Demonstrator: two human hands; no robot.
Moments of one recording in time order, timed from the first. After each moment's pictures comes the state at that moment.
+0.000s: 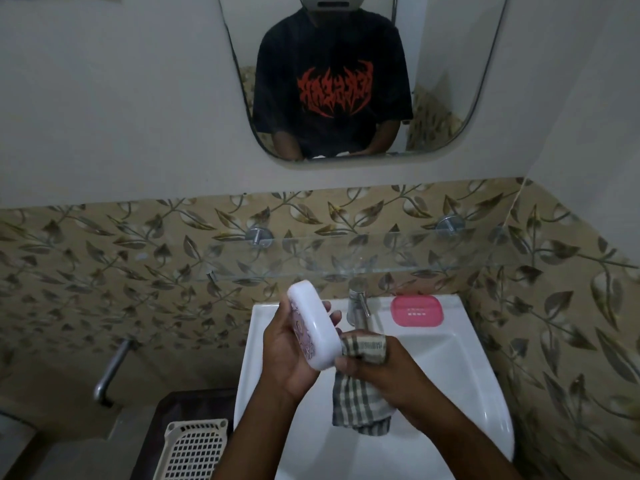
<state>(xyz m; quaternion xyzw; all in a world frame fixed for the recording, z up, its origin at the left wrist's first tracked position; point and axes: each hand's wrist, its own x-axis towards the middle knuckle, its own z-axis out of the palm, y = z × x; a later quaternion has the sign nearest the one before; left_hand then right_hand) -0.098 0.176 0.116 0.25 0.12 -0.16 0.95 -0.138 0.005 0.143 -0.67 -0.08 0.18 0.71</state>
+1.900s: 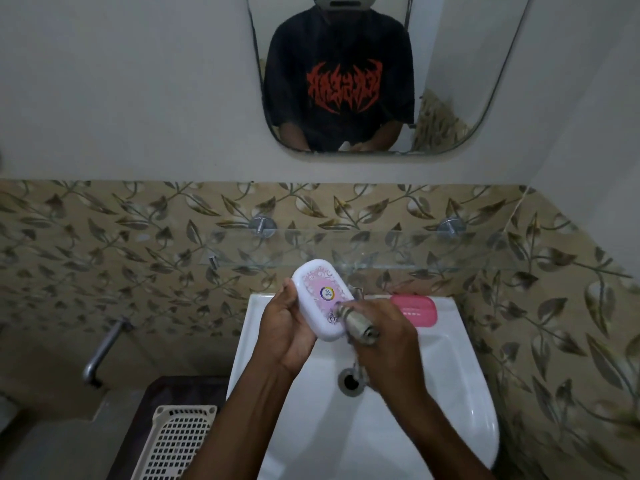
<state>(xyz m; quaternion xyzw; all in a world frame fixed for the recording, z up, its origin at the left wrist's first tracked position) -0.099 0.168 0.151 0.28 0.15 -0.06 0.95 -0.130 0.017 0.135 -0.85 -0.12 -0.22 0.47</state>
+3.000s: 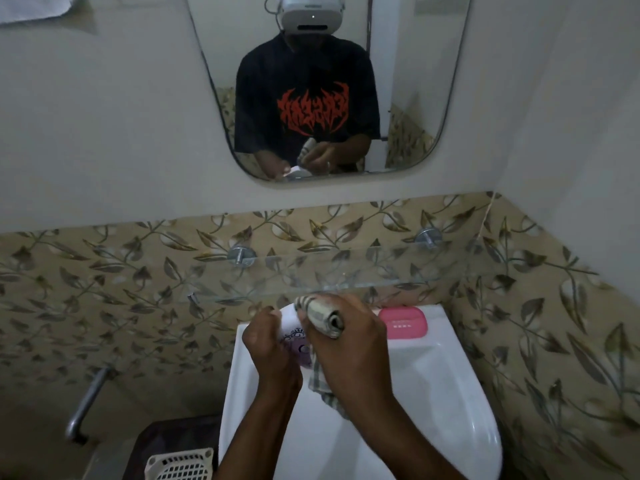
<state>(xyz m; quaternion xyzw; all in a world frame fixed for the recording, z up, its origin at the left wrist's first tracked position) -0.088 0.148 0.143 0.49 0.10 0.23 0.84 -0.128 0.054 0.195 -0.82 -0.04 -0.26 0.51</state>
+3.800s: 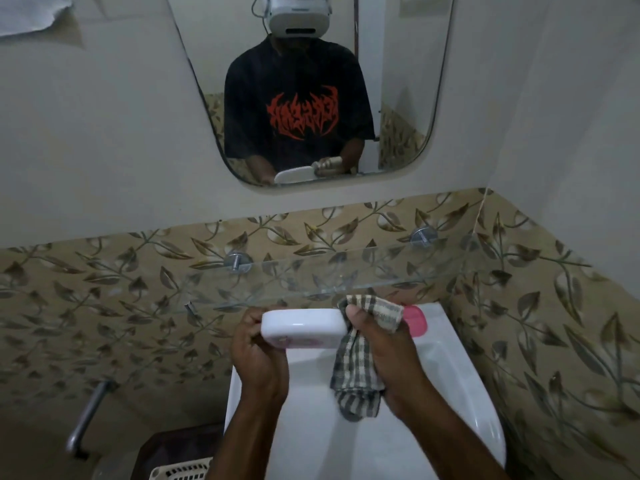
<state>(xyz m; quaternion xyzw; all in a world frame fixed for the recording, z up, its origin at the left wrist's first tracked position) -0.084 0.171 0.146 0.48 0.06 0.20 0.85 -0.123 0.014 0.185 -0.56 0.14 0.01 0.82</state>
